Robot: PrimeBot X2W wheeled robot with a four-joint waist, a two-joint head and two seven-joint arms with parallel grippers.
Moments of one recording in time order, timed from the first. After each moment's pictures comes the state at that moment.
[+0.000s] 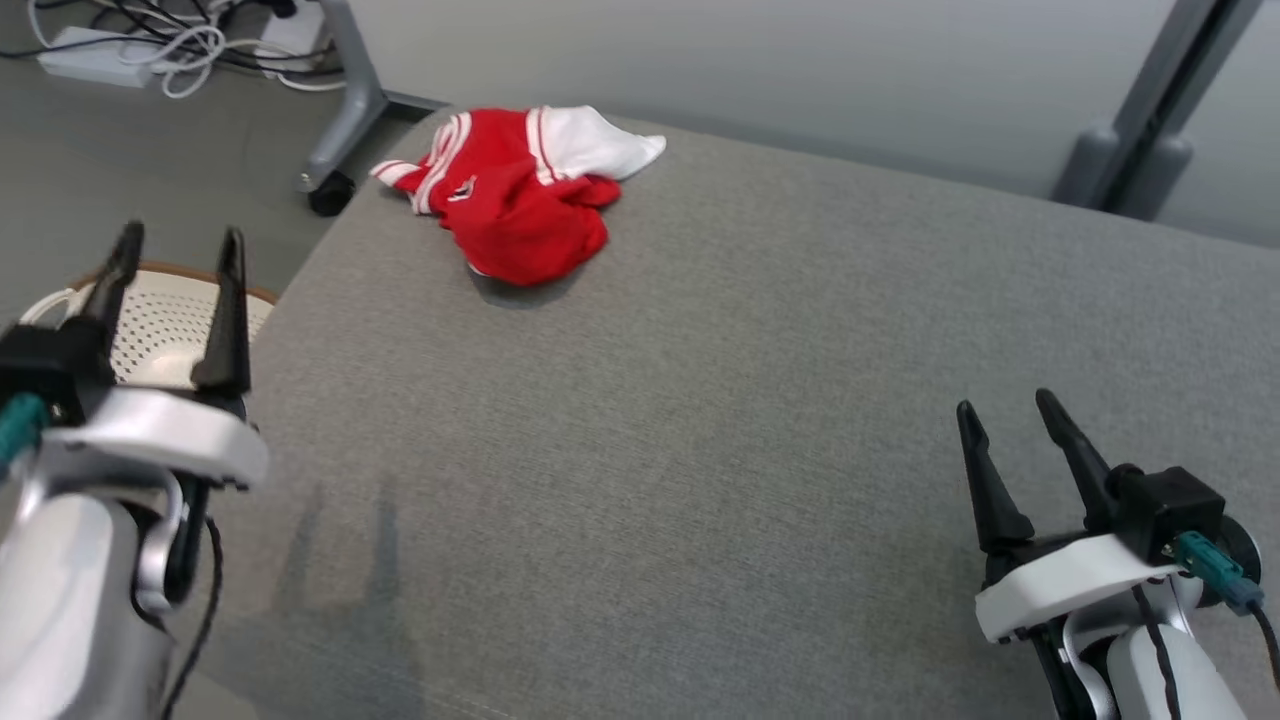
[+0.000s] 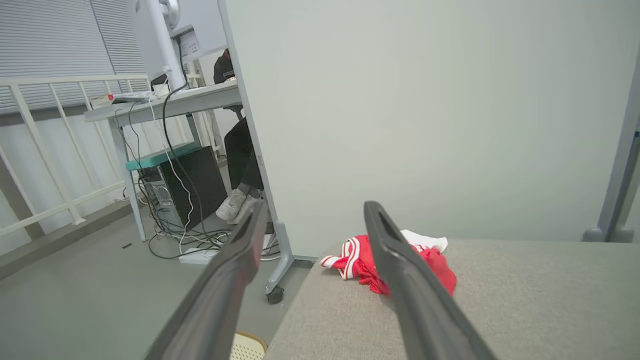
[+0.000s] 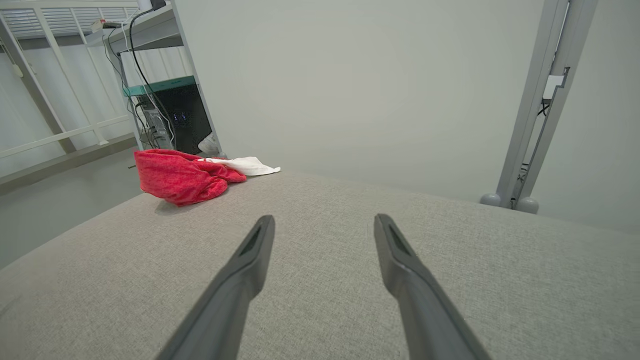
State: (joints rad) left arm -0.38 0.34 -0.11 0.19 -0.31 0.05 -0.11; right arm -0.18 -0.05 0.05 0.25 0.13 0.13 -0.18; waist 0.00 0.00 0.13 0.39
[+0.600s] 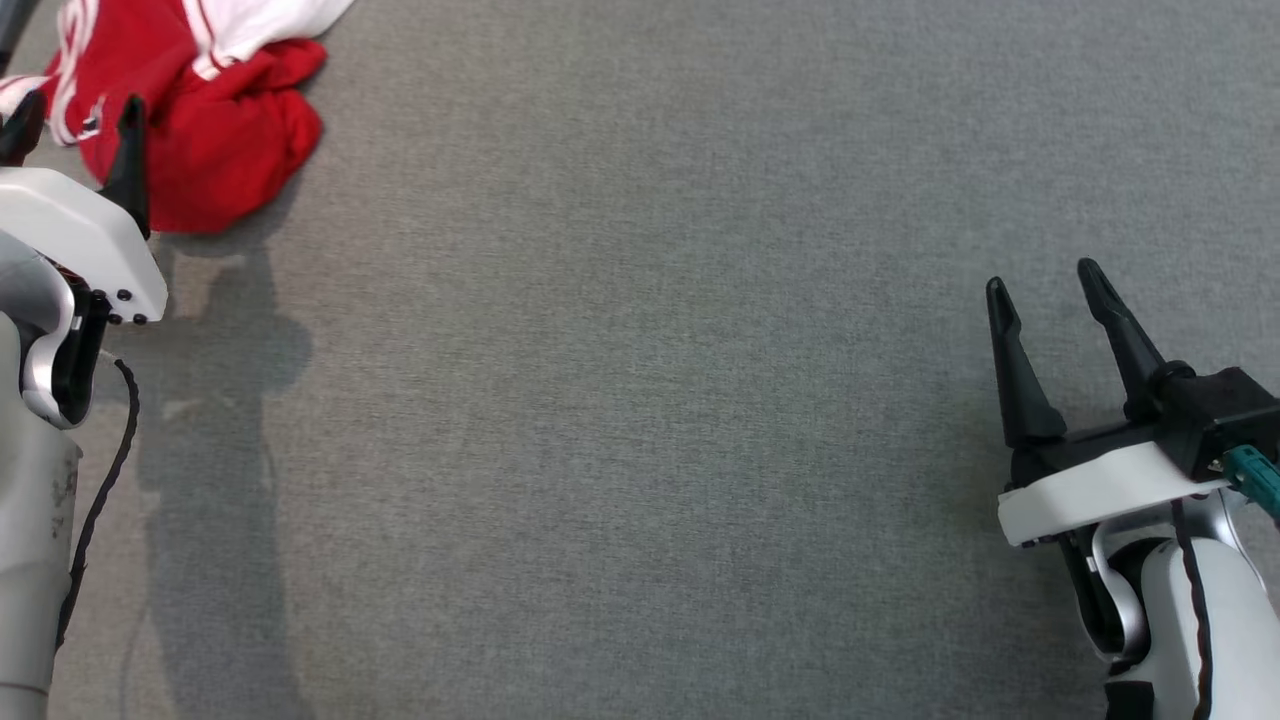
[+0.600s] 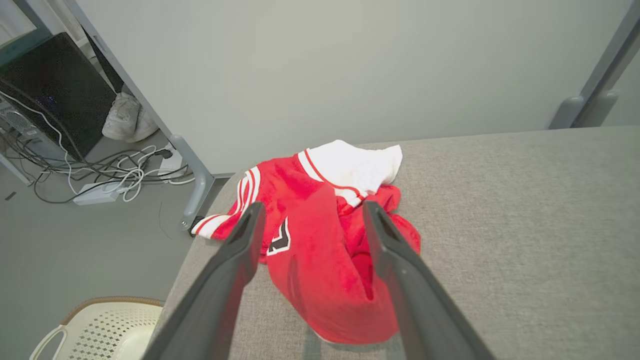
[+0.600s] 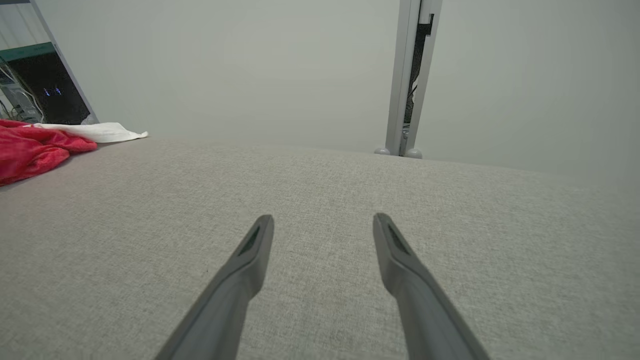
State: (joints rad) left arm -0.80 0.39 -0.15 0.64 -0.35 -0.04 0.10; right arm -0.29 -0.05 0.02 0.10 0.05 0.13 -0.12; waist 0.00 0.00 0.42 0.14
